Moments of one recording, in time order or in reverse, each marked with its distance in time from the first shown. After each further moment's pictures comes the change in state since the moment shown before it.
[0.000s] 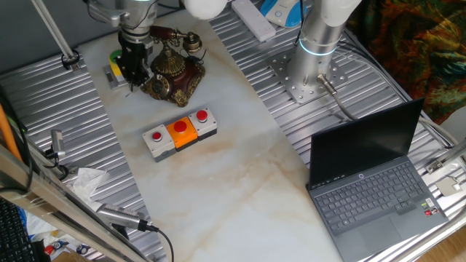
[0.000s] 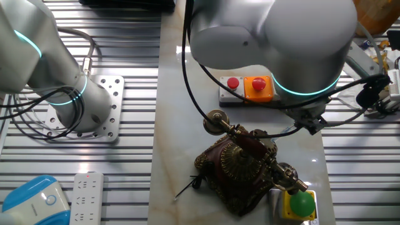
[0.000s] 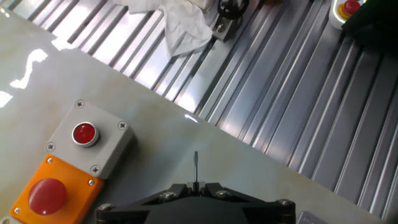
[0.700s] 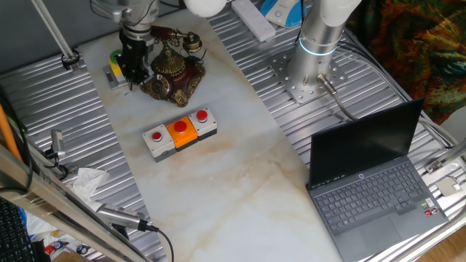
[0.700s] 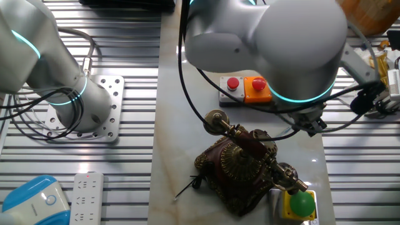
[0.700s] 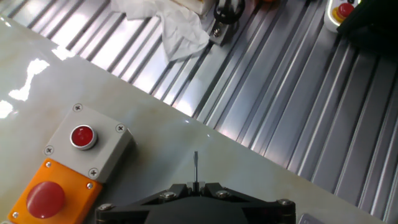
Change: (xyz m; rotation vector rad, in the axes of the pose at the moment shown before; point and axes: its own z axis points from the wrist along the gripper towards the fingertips) arm 0.001 -0.003 -0.001 -0.007 -0.060 0.026
